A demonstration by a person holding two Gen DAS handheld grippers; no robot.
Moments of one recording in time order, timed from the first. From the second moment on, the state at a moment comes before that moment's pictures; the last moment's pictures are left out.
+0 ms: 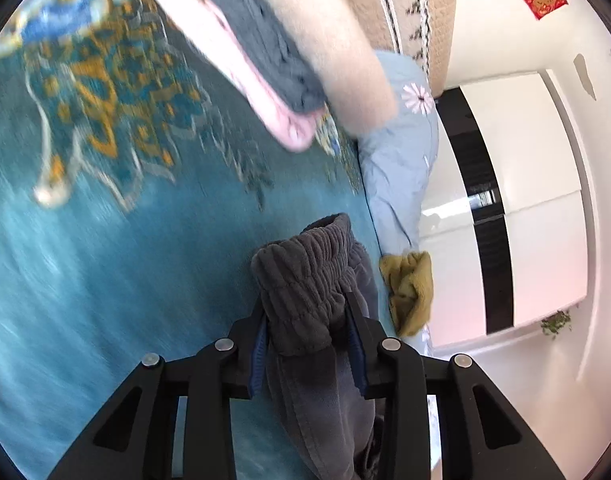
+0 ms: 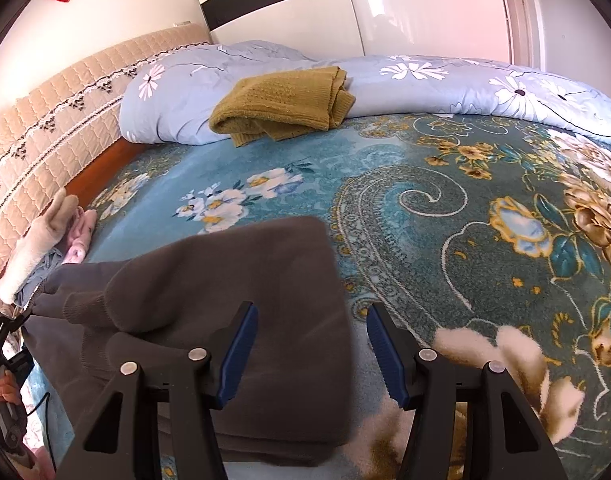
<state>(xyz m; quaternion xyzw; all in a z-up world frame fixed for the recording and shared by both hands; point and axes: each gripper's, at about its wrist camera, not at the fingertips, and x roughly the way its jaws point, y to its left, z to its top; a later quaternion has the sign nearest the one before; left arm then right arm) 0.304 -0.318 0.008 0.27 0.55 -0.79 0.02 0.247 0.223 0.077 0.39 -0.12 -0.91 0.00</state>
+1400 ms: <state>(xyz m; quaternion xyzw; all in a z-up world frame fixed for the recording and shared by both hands) 0.288 0.083 0.101 0.32 -0.02 -0.94 -0.16 0.249 0.222 0.082 0.38 -0.15 -0.91 0.03</state>
